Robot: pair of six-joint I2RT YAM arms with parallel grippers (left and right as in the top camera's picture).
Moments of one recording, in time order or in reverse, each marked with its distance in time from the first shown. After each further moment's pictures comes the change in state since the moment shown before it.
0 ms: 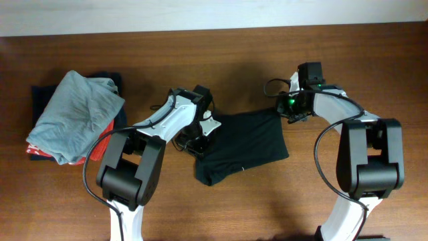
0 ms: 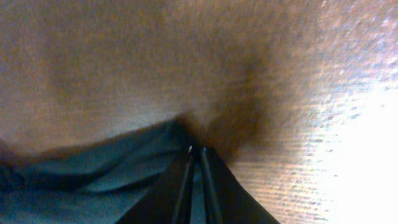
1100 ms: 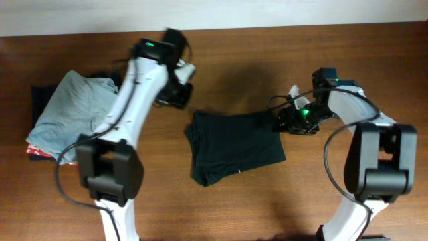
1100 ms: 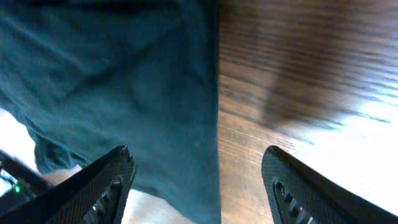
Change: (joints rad) left arm 0.190 -0.027 0.549 -0.281 -0.189 -0.161; right arm -0.085 -0.017 0.047 -0.451 -0.222 -0.456
